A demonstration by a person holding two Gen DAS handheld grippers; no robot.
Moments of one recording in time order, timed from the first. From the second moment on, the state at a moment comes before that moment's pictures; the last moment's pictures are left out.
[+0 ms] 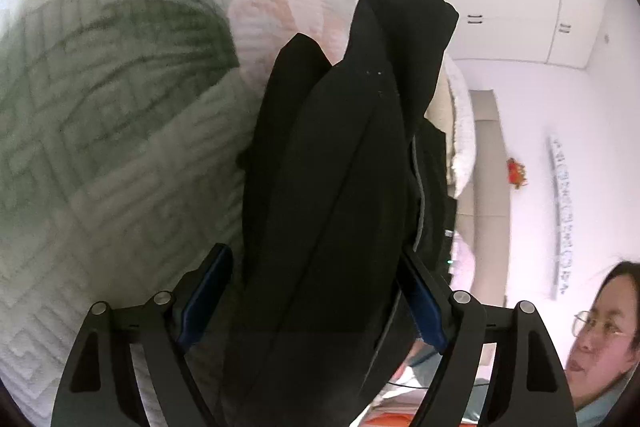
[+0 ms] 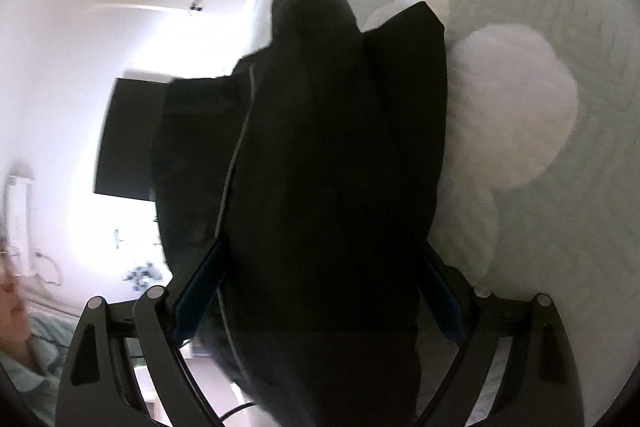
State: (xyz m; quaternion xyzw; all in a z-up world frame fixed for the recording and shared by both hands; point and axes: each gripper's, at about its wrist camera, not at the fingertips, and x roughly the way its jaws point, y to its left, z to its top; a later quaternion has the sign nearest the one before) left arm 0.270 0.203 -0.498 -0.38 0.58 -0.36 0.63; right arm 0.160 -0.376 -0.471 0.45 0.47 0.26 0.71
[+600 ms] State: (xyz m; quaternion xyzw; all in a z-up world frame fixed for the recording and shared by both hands) left arm 0.245 0.165 -0.487 -0.34 0.56 -0.33 0.68; right arm 0.168 -0.328 -0.458 0.35 0.50 0.24 0.75
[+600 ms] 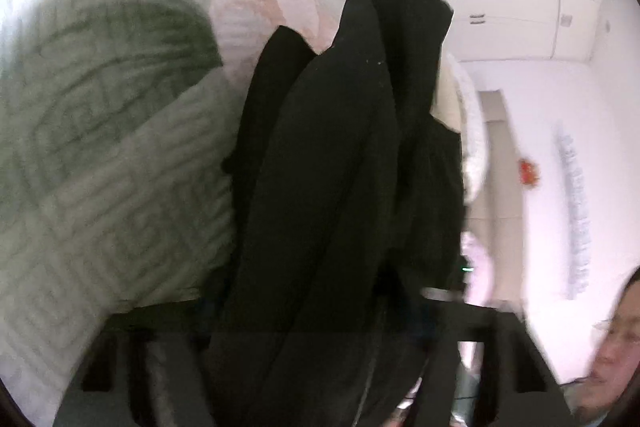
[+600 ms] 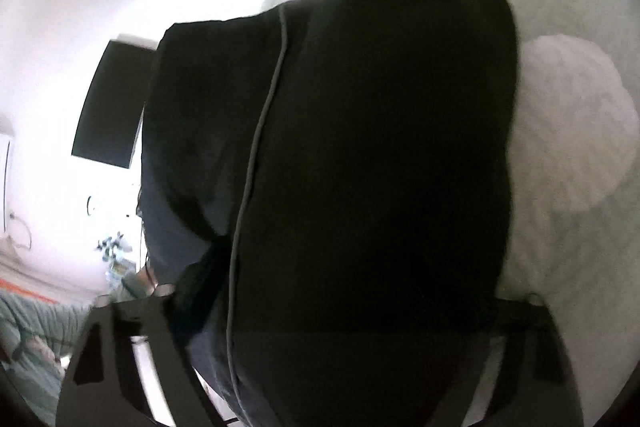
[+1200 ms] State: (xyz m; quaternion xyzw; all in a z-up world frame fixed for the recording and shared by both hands) left arm 0.108 0.206 -0.284 -0.28 0.43 -0.31 0.80; right arm 0.058 -0.255 -0.299 0.26 0.42 0.27 0.82
